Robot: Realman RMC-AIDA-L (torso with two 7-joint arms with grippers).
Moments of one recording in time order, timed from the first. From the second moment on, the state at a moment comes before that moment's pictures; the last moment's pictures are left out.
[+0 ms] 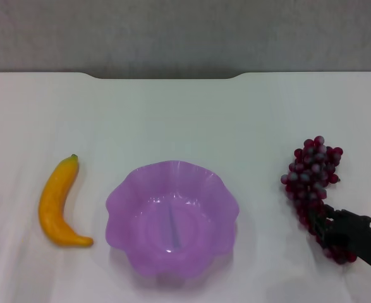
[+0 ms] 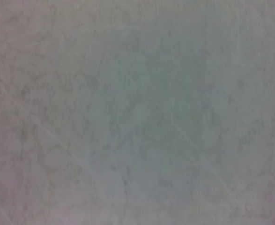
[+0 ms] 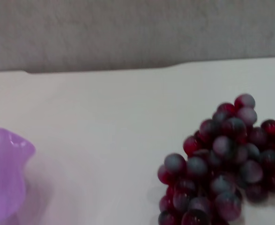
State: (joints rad) left arm -0.30 -2.04 0.14 0.04 1.30 1.36 -0.43; right arm 0.32 1.99 -2.12 -0.38 0.12 -0.60 0.60
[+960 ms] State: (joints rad) left arm -0.30 -2.04 0.14 0.04 1.30 1.36 -0.42; right arm 0.27 1.99 -1.98 -0.33 0.12 -0.86 0.59
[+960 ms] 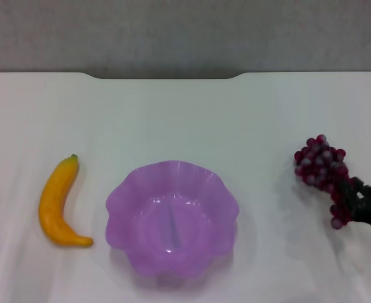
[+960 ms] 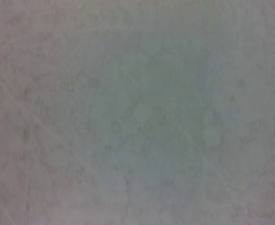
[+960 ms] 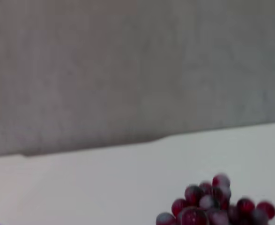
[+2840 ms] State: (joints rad) left arm -0.30 -2.04 0.14 0.04 1.30 1.36 -0.42; right arm 0.54 2.00 -1.91 -0.38 -0.51 -1.09 0.97
